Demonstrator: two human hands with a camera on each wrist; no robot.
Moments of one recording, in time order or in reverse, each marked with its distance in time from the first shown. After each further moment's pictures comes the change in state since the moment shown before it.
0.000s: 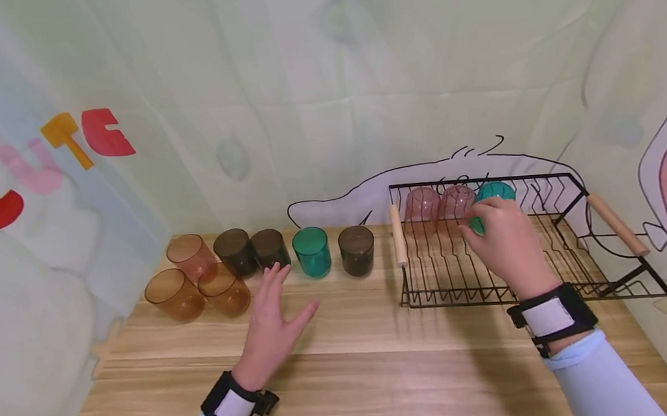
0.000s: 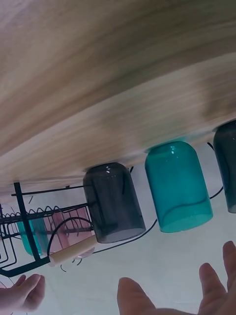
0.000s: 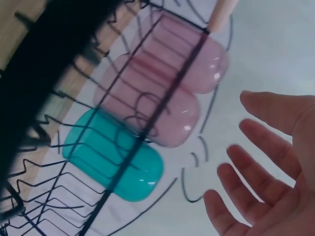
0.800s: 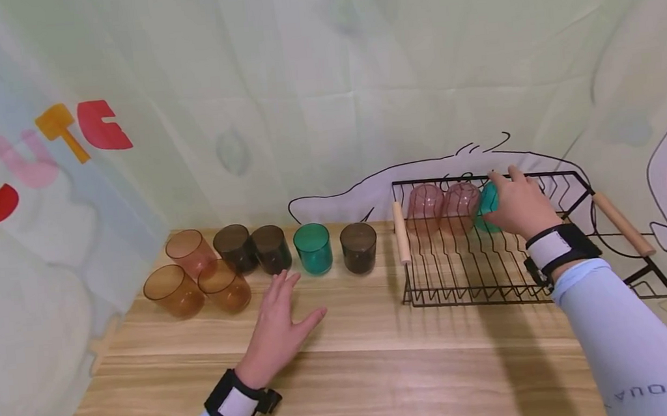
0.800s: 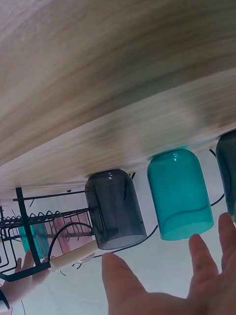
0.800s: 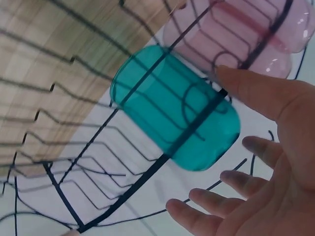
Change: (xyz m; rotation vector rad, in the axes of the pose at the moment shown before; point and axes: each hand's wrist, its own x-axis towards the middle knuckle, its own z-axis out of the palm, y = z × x) left_hand -0.003 -0.003 0.005 0.085 -0.169 -0.065; right_hand 0.052 0.067 0.007 -0.103 -0.407 0.241
